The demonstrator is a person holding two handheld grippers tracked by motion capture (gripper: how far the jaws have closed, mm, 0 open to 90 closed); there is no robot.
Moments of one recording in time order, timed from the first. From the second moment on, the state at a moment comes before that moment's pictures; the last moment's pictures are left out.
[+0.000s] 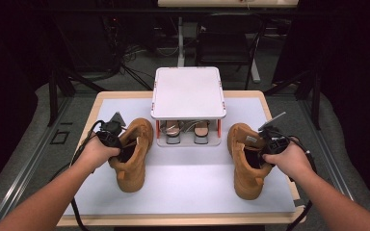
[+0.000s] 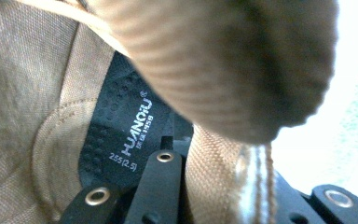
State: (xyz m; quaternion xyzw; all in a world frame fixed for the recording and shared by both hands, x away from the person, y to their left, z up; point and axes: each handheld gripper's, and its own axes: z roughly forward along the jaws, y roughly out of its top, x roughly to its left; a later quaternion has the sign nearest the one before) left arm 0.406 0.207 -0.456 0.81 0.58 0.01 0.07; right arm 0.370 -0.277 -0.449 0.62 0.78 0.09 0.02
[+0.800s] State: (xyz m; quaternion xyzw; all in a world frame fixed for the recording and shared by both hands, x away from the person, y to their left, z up) left arm 0.418 0.216 -0.437 0.80 0.60 -0.01 0.07; right arm 0.385 -0.284 -0.425 0.65 0.75 0.11 0.01
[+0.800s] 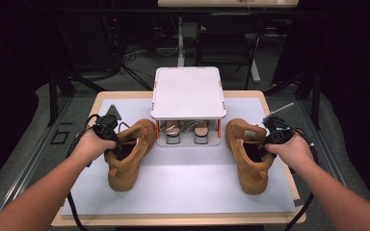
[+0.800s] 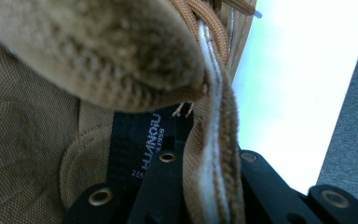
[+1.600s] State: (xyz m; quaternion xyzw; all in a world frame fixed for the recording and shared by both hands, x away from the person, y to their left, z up) left arm 0.458 0.223 -0.404 0.77 0.63 -0.01 0.09; right arm 0.450 -0.272 -0.386 0.67 0.73 0.11 0.01
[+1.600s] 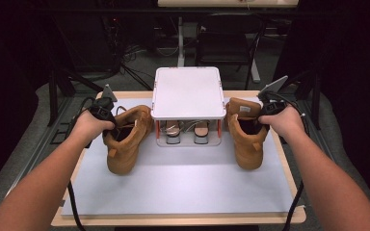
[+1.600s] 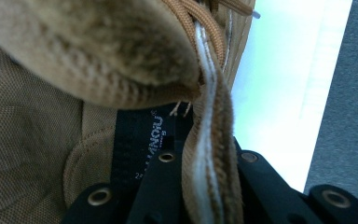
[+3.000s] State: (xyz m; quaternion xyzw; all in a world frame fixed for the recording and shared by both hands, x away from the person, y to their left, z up) left arm 0.510 0.227 -0.346 0.69 0.70 0.00 0.17; right arm 0.498 -0.287 -0.329 0.71 0.68 0.16 0.03
